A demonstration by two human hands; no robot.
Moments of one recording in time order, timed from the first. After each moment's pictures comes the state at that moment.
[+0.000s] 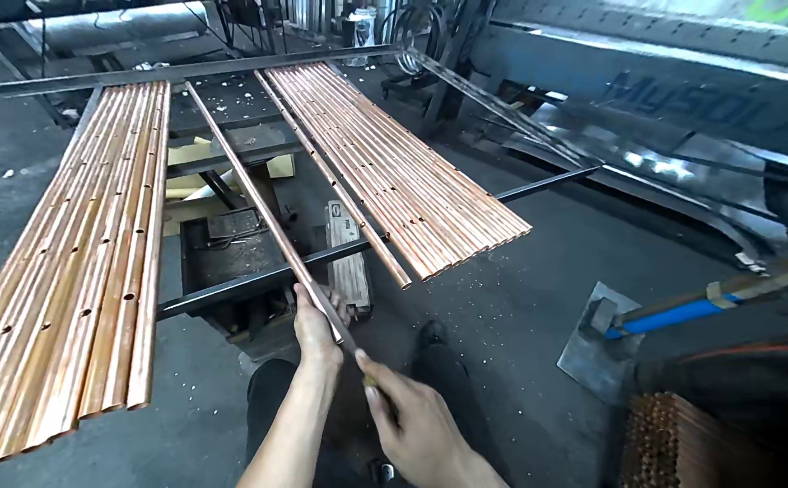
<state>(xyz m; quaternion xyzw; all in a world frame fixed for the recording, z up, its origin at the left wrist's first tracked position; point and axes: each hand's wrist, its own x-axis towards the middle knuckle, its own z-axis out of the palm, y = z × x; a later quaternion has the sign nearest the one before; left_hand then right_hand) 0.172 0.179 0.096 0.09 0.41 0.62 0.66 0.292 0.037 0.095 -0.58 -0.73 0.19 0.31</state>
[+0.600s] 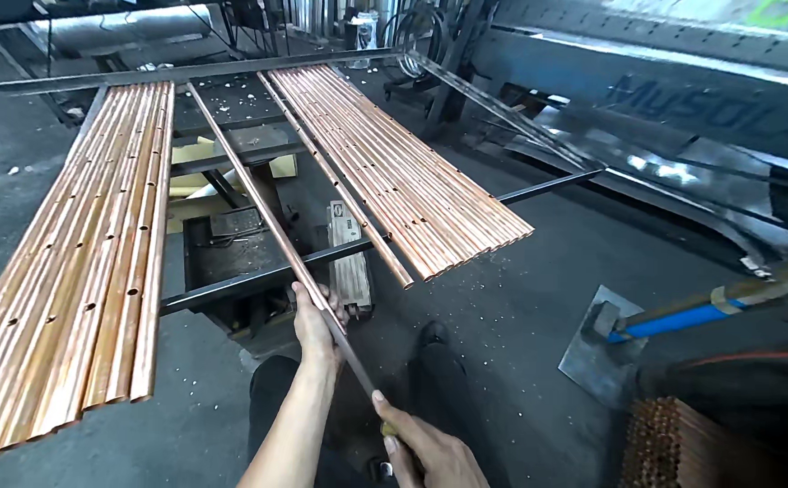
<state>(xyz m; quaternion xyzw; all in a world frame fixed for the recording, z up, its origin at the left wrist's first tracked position) 0.167 0.177 0.089 0.11 0.41 0.64 0.65 0.300 -0.009 0.105 -0.59 -0.72 0.24 0.28</state>
